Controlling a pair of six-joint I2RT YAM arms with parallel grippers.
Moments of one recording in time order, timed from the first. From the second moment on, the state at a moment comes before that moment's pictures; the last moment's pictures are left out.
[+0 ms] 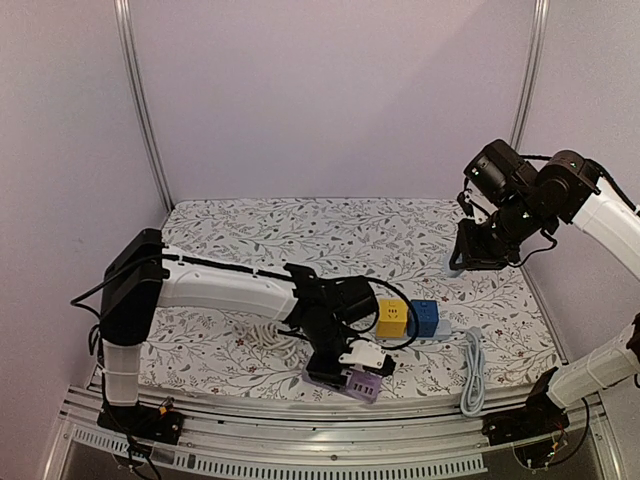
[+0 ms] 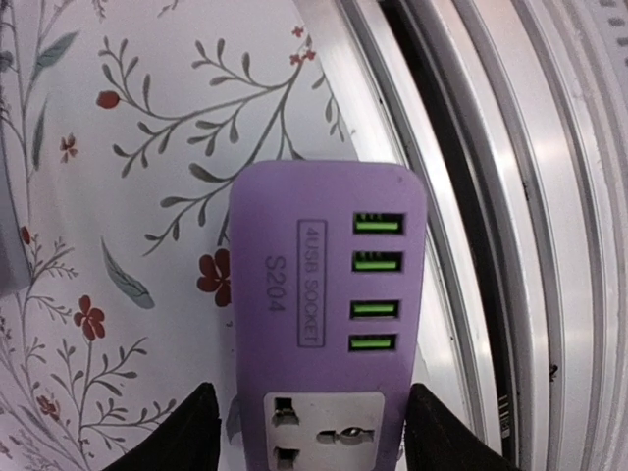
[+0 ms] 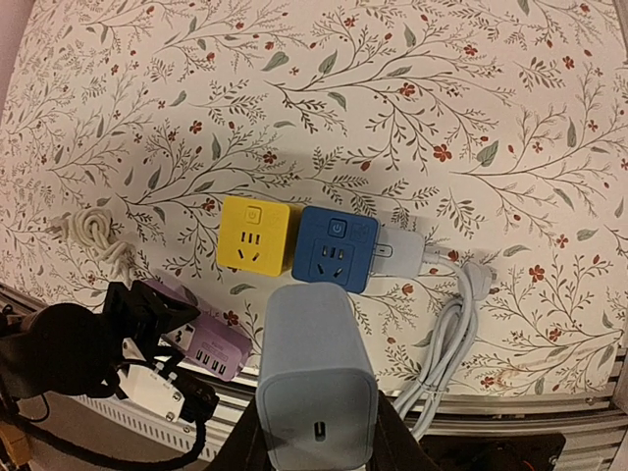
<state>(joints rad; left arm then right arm) -1.19 2.07 1.51 -0.77 0.22 0.70 0.74 1.33 1.54 -1.35 0.10 0.69</state>
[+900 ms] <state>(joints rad) -1.19 1.51 1.24 -0.46 -0.45 0.24 0.74 1.41 1.58 -1.34 0.09 0.44</state>
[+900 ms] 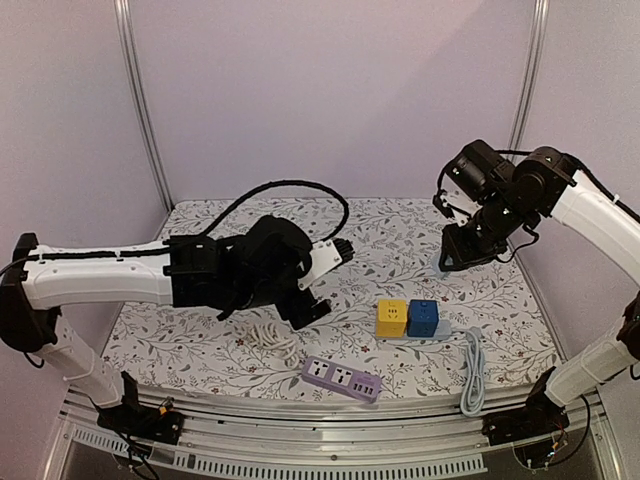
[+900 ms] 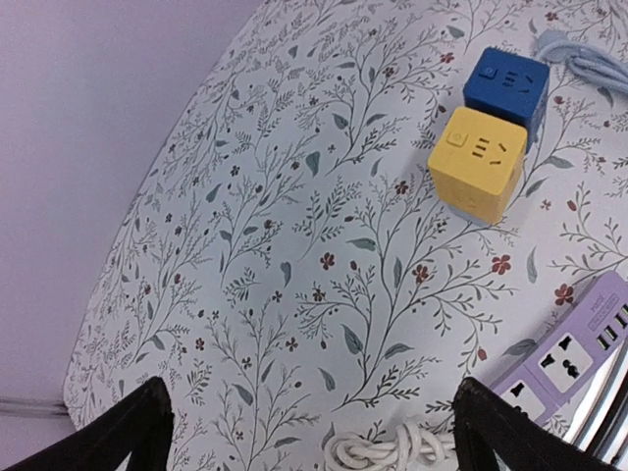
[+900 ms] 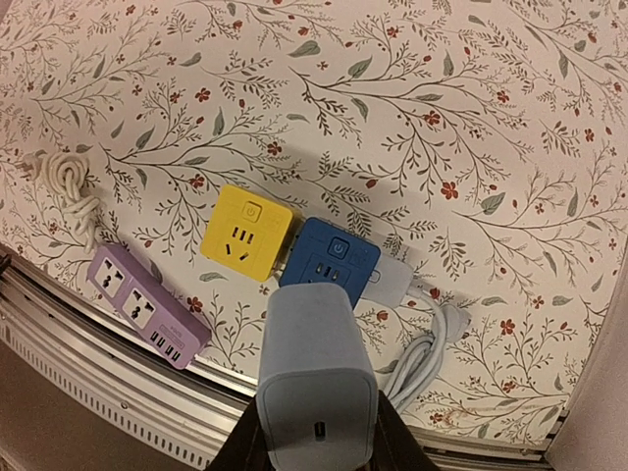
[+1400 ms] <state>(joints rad) -1.04 1.46 1.36 -0.89 -0.51 -0.17 0.83 1.54 1.68 -1.32 0.04 0.20</state>
